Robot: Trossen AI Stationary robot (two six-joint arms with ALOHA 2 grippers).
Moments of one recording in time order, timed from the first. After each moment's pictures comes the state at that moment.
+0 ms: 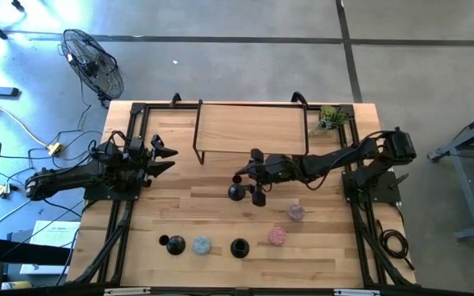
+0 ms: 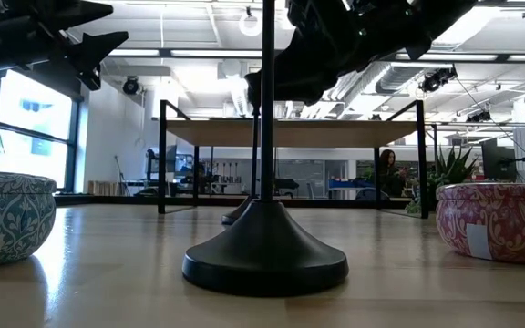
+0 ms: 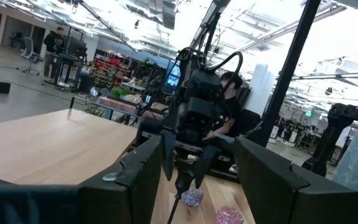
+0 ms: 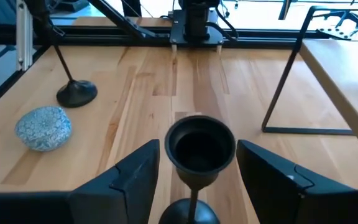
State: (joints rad) left arm 0.23 0.10 0.09 0.31 0.20 -0.37; right arm 0.06 1.62 0.88 0.36 0.03 0.02
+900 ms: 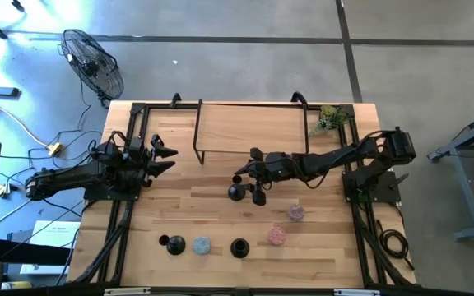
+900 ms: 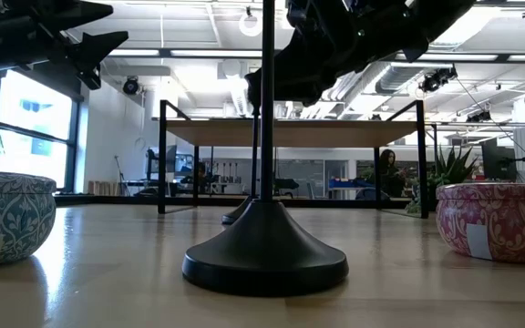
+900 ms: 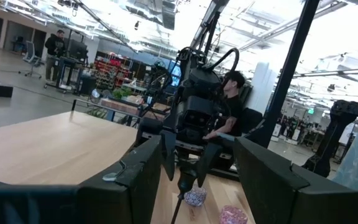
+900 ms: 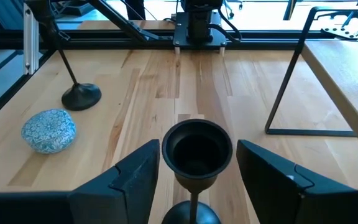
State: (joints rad) left arm 0.23 0.10 0.09 0.31 0.20 -0.34; right arm 0.05 1.62 0.88 0.36 -0.01 0.03
